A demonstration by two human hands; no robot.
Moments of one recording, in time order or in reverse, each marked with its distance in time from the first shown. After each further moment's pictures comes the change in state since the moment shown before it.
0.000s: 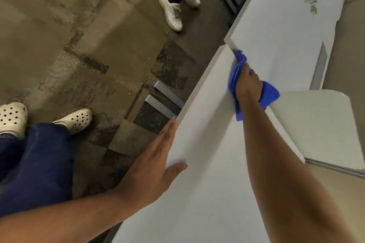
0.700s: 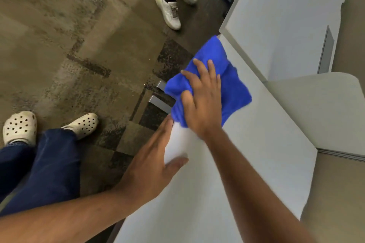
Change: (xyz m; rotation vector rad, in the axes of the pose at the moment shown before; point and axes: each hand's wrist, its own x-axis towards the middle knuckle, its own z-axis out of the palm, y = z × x) left_hand 0.004 0.001 0.000 0.065 0.061 -0.017; right_hand -0.151 -0.016 0.022 0.046 -0.103 -0.726
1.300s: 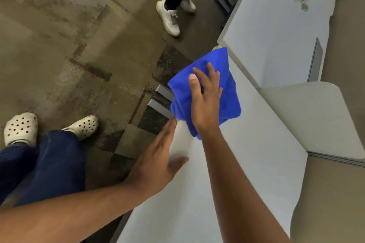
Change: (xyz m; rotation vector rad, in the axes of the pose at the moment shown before) left_hand -0.002 0.002 0.001 0.030 -0.024 -0.013; right_hand 0.009 -0.027 -0.006 0.299 0.109 0.352
